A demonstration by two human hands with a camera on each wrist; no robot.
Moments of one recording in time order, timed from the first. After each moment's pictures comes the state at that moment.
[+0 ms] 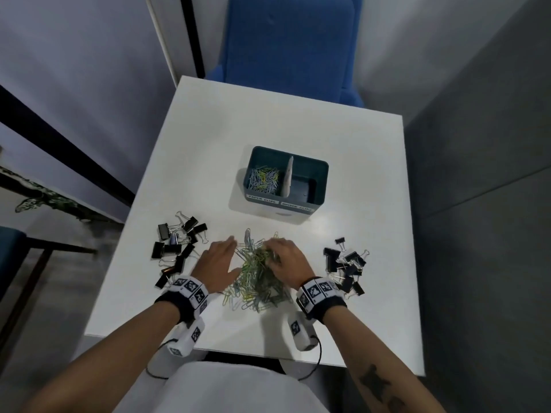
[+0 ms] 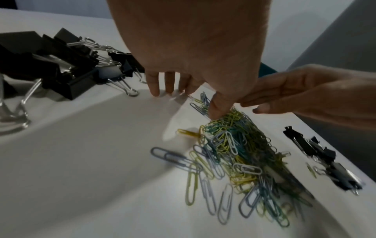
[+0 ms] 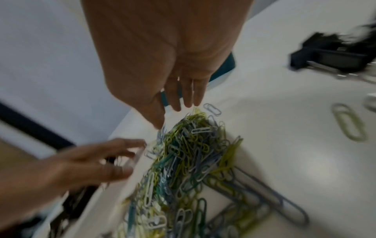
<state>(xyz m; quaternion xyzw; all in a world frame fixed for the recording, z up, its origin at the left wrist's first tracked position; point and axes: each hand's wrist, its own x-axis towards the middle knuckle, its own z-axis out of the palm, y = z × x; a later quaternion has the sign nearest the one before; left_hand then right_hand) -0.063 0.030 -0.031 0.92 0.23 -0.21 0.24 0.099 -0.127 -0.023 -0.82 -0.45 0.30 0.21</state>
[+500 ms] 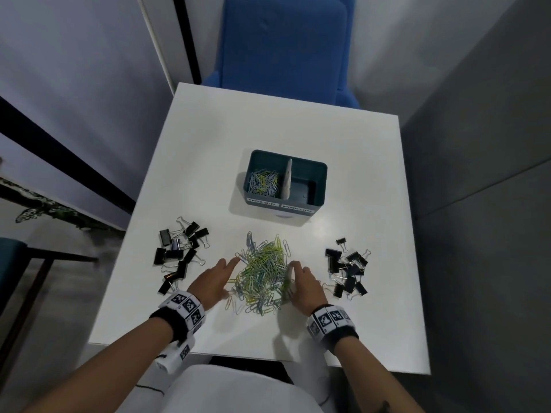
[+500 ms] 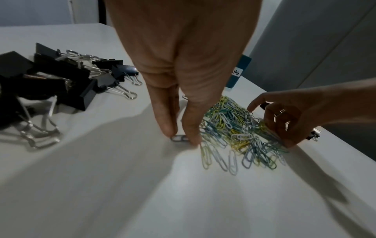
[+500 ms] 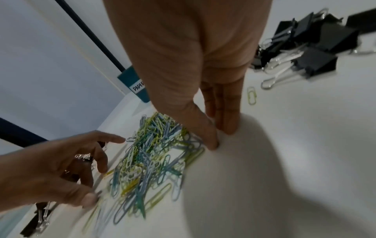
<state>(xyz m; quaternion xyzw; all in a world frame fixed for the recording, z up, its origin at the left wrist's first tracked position) -0.089 0.026 -0.037 0.91 0.21 -0.25 0.26 0.075 -0.178 -0.038 -0.87 -0.31 0.37 0.12</state>
